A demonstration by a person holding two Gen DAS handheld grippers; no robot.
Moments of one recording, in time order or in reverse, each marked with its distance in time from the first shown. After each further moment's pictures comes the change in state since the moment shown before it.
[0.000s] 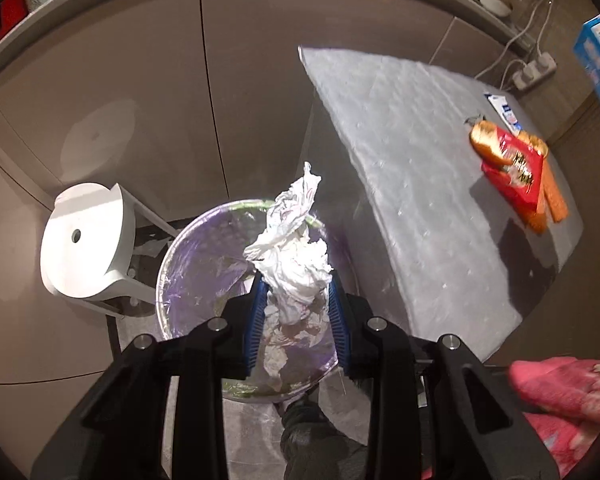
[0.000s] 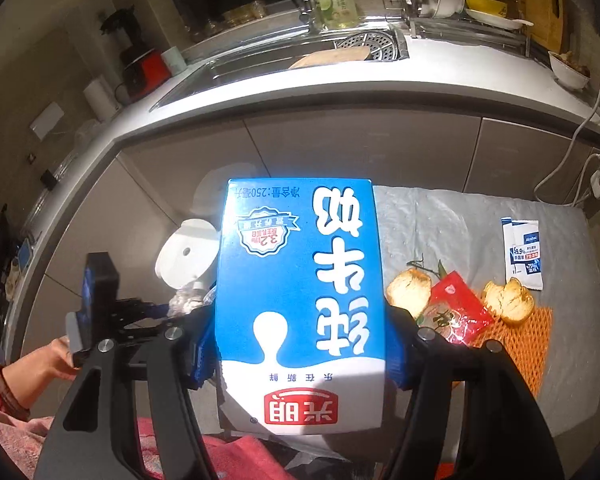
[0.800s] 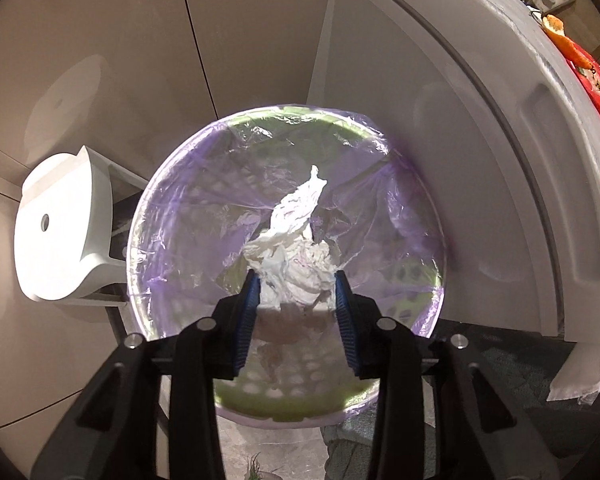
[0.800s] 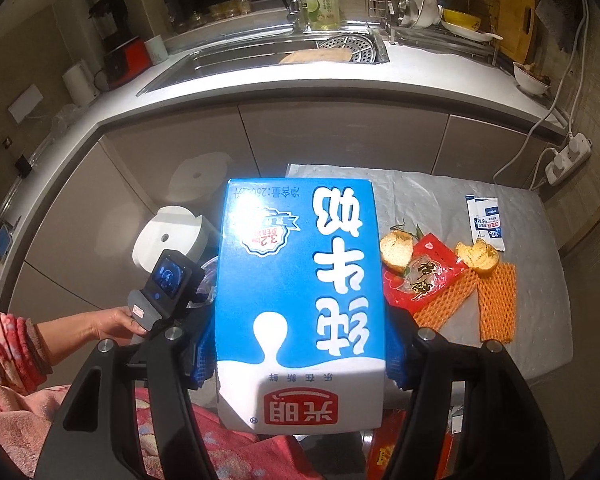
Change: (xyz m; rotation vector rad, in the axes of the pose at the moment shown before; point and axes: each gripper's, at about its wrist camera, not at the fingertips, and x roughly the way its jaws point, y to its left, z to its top) left arm 0.112 0.041 -0.027 0.110 0.193 0.006; right arm -0.038 0.056 -0.037 0.004 0.006 -0.156
